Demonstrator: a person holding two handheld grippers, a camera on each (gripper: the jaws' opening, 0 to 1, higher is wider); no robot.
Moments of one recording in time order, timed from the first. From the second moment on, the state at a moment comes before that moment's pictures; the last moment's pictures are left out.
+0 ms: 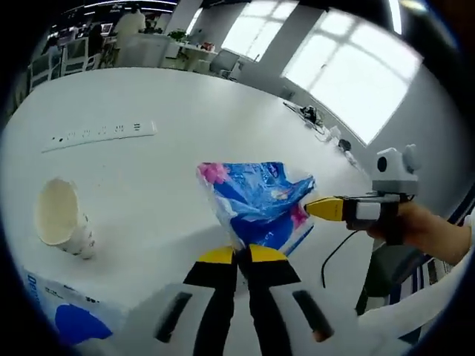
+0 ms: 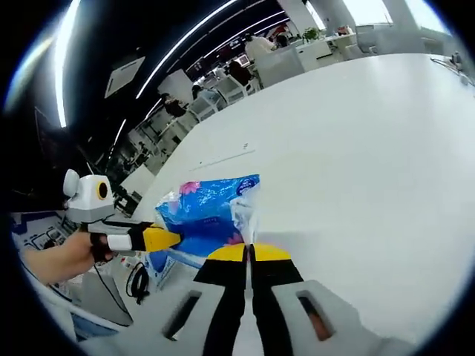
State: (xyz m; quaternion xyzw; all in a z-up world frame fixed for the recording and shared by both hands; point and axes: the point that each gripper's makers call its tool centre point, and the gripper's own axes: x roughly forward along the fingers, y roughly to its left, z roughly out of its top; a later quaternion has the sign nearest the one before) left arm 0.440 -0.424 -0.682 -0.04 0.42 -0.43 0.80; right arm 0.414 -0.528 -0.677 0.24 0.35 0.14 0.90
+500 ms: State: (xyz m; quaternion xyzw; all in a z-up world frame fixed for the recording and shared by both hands) left arm 0.456 -0.475 -0.719 -0.01 0.44 -0.42 0.79; right arm 0.436 -0.578 -0.706 0.22 0.37 0.08 0.90
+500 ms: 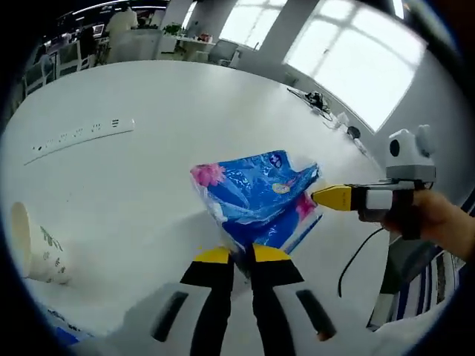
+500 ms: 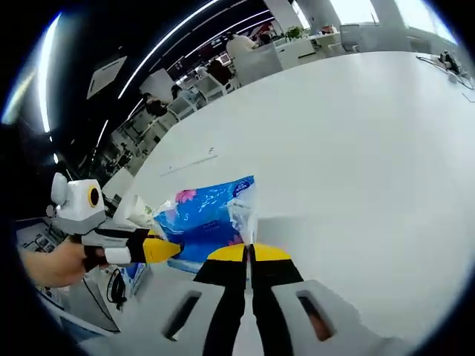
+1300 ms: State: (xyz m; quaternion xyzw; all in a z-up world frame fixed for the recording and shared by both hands) left arm 0.470 -0.507 -0.752 0.02 0.47 -0.43 0.77; right arm 0.458 -0.605 -0.750 0.17 0.40 0.06 0.90
